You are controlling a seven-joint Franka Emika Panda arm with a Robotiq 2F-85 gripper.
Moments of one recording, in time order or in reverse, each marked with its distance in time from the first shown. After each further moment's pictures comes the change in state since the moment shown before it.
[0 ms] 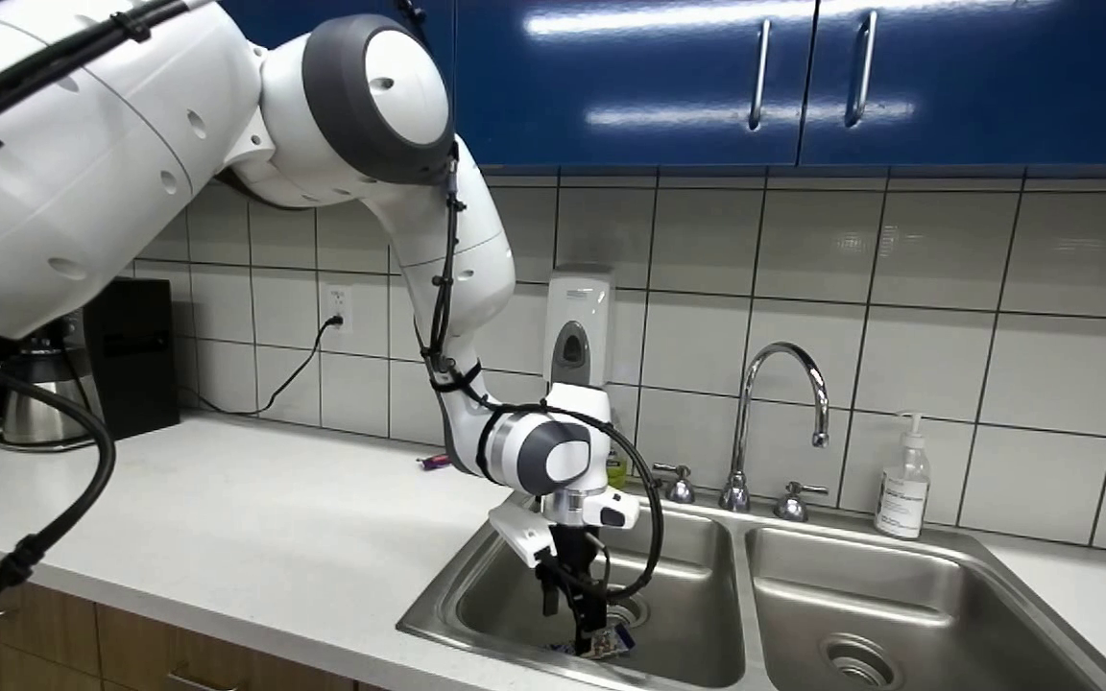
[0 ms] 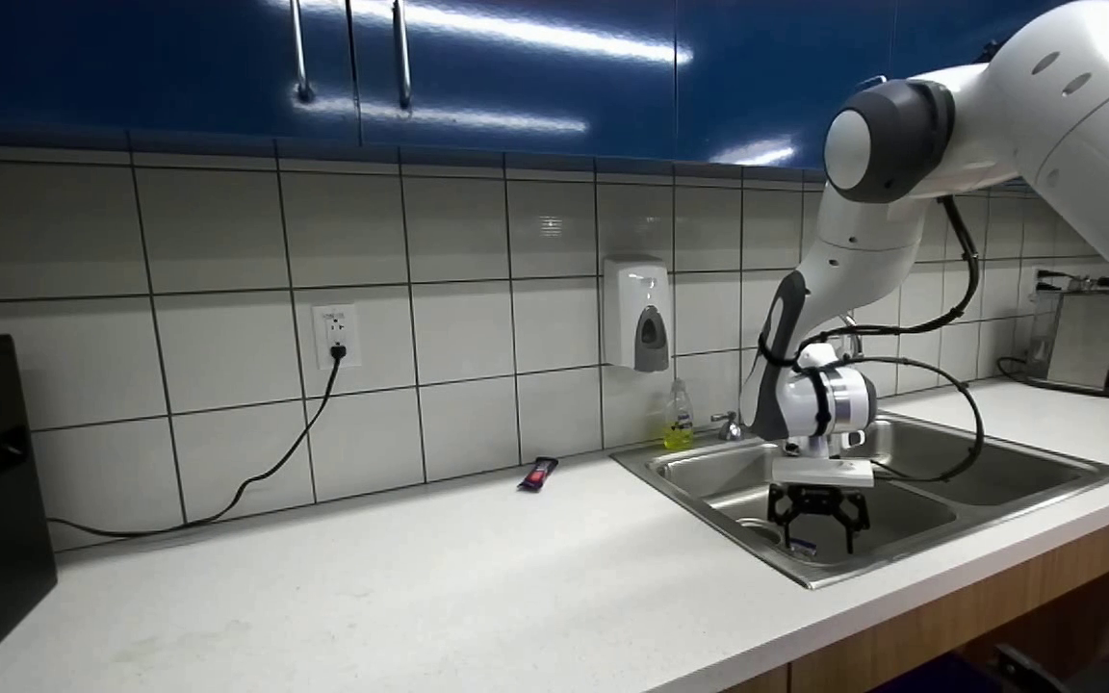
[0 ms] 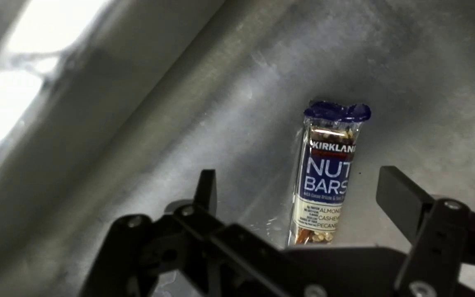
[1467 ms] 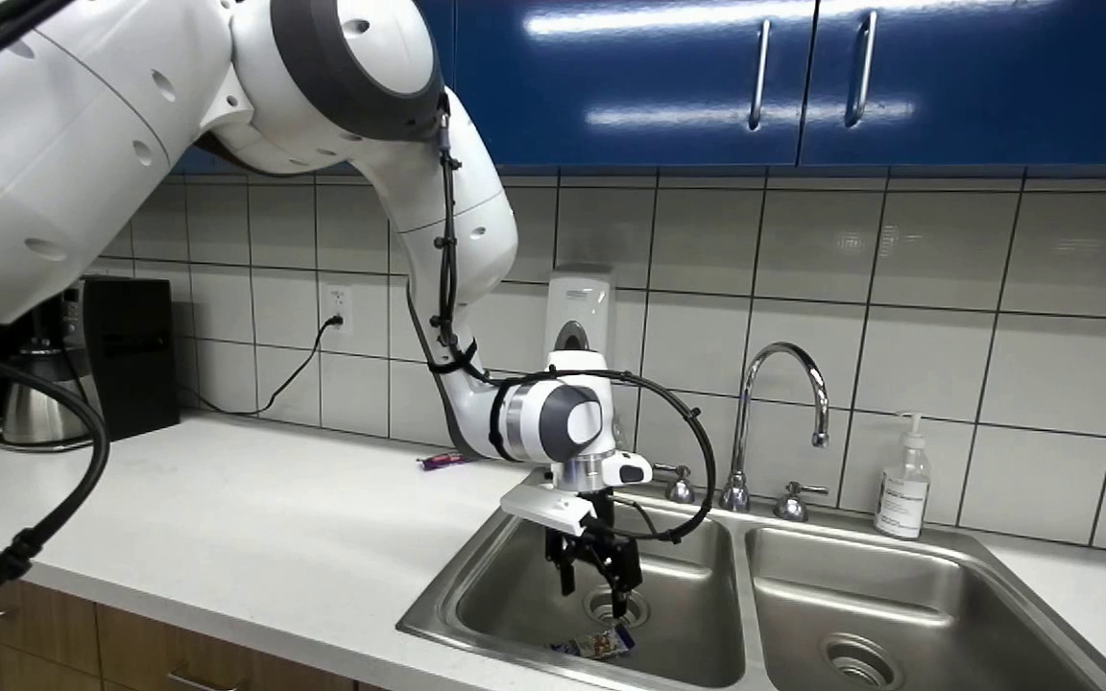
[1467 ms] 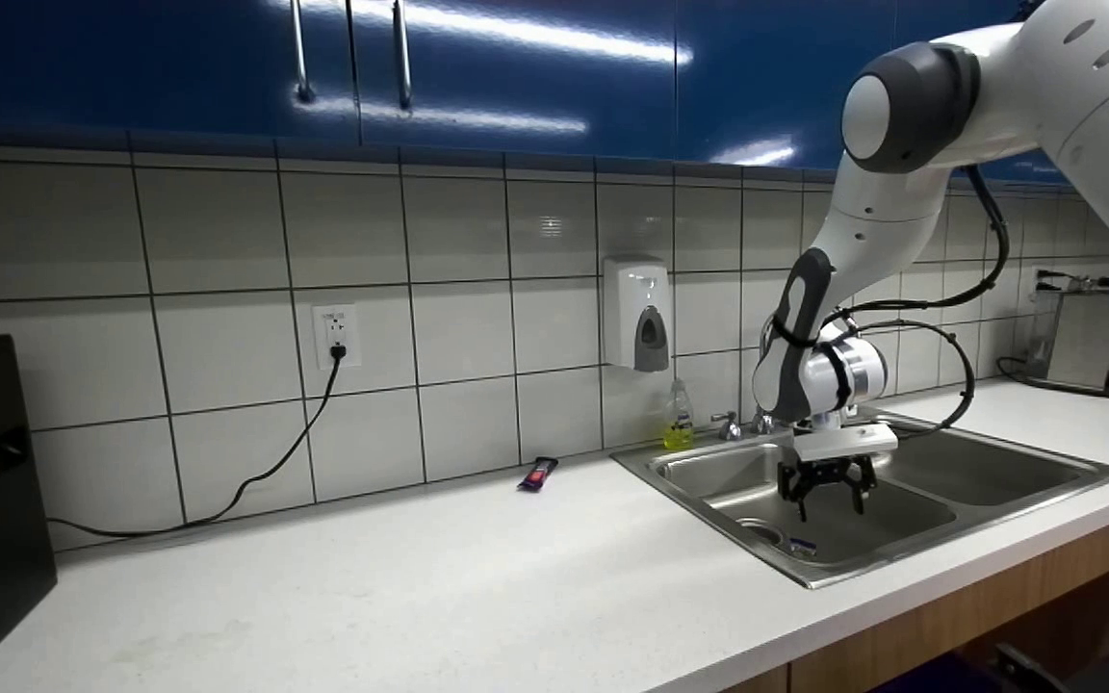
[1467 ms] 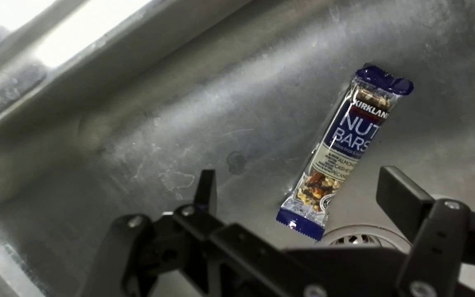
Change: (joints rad) arm -0.006 -0.095 -0.029 -0.030 -0.241 0.002 -0.125
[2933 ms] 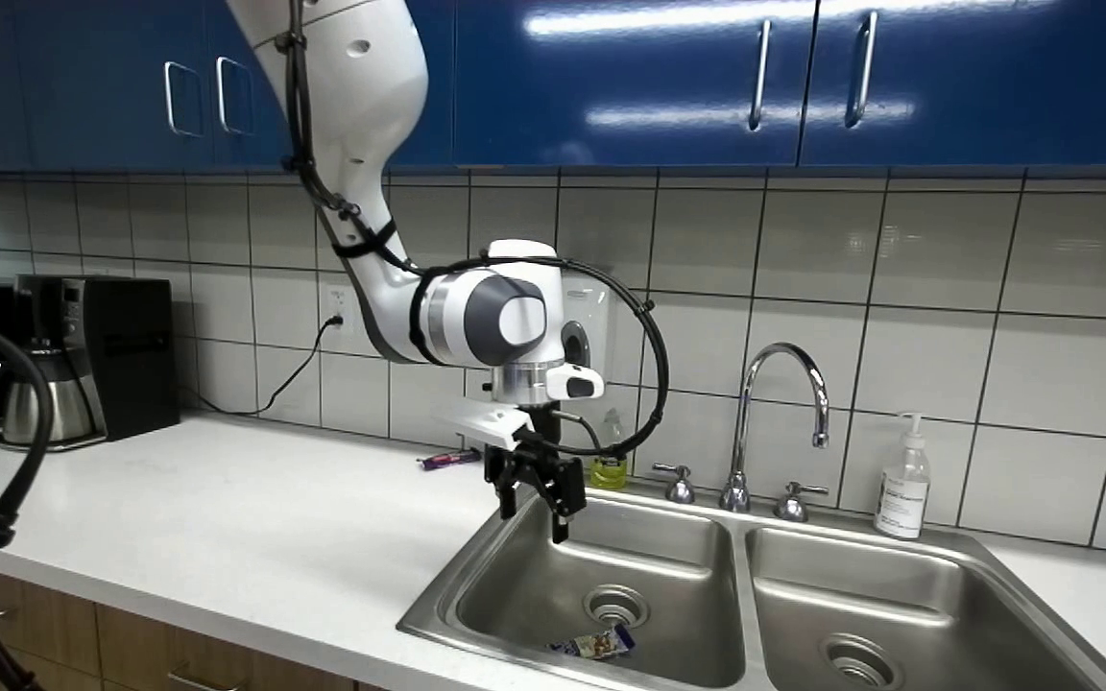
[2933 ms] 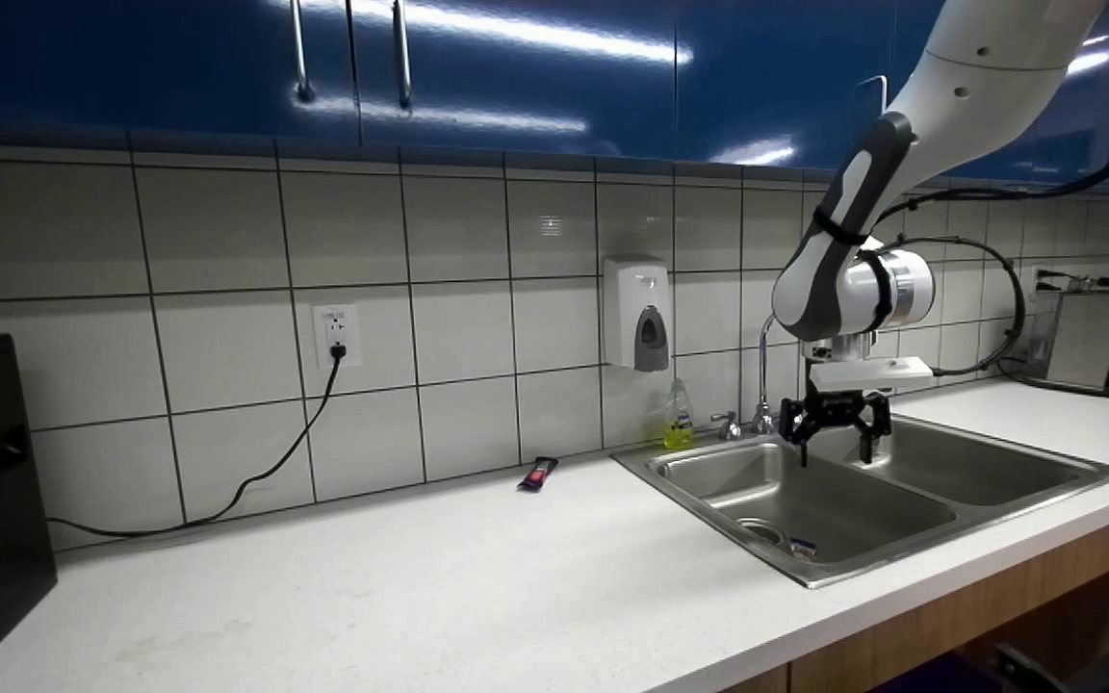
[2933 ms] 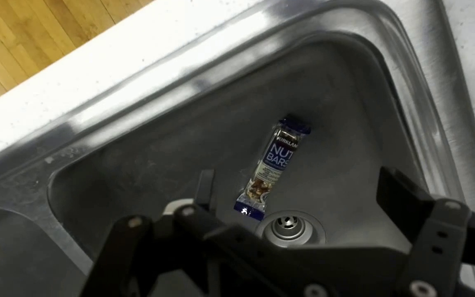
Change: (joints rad) arm 0.000 -0.505 0.050 -0.385 -0.015 -0.045 -0.015
